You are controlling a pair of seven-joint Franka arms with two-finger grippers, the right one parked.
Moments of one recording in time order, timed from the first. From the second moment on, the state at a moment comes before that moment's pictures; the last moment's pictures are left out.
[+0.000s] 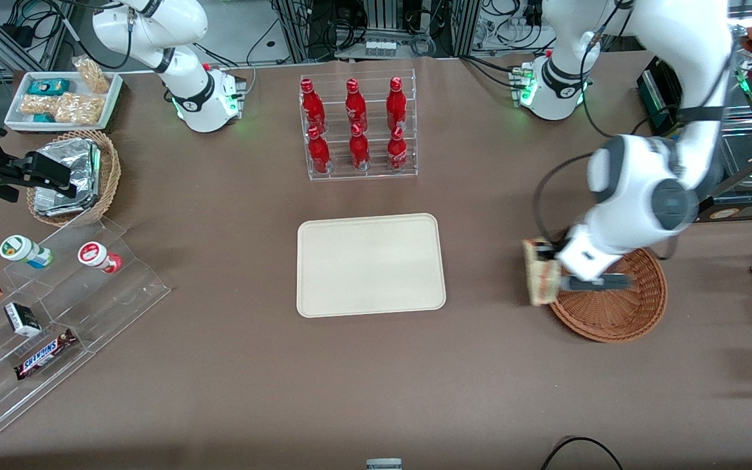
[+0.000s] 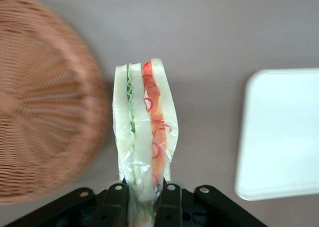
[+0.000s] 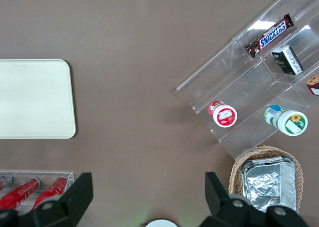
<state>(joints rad) -0.35 0.27 0.05 -1.90 -0.19 2.08 -0.20</state>
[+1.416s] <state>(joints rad) -0.88 0.76 0.05 -1.47 -0.19 2.31 -0.82</state>
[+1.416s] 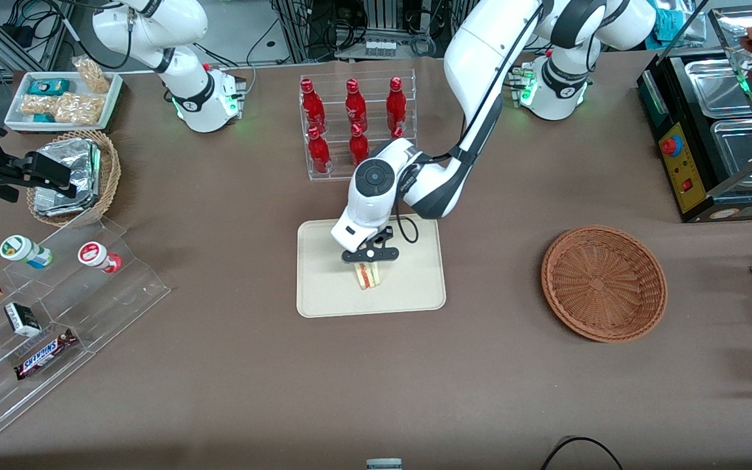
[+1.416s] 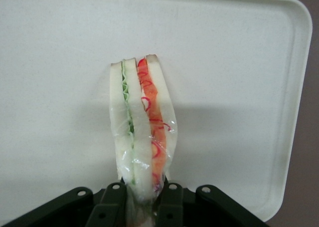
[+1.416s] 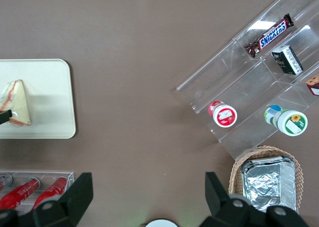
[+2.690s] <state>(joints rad) -0.75 0.42 0.25 -1.56 -0.16 1.79 -0.60</state>
